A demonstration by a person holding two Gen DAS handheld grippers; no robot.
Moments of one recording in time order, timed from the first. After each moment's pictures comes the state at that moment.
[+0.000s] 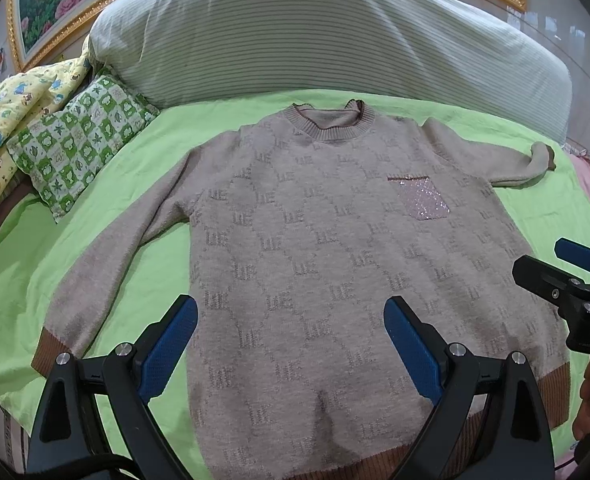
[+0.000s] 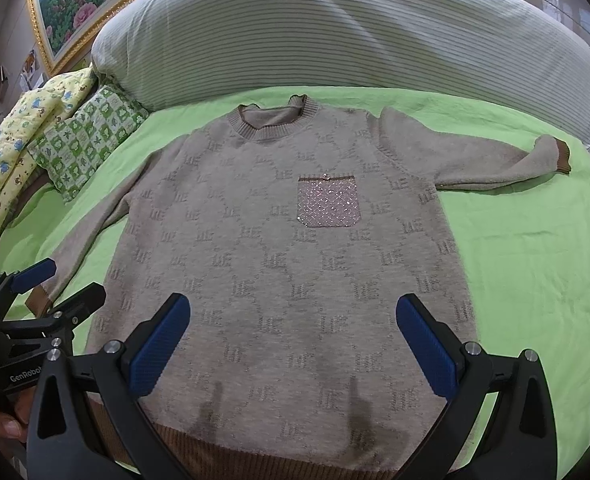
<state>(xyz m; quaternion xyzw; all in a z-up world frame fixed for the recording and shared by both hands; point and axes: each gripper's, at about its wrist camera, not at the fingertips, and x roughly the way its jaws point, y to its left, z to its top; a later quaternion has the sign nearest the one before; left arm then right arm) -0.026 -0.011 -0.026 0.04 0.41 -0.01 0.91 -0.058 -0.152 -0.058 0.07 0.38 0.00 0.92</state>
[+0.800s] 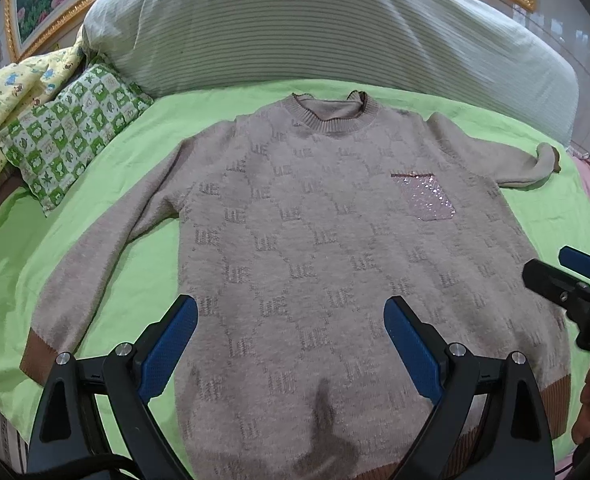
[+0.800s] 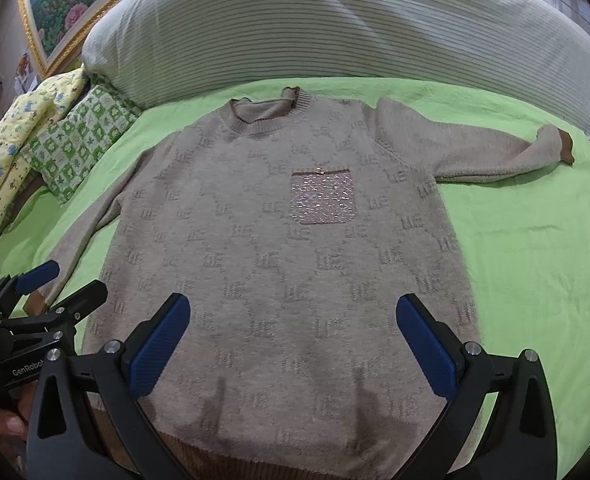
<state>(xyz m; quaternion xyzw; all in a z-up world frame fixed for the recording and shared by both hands) -0.004 -0.011 -0.039 0.03 0.43 -0.01 0.90 -0.043 -0.168 -0.066 0.09 0.39 -0.01 0.91</state>
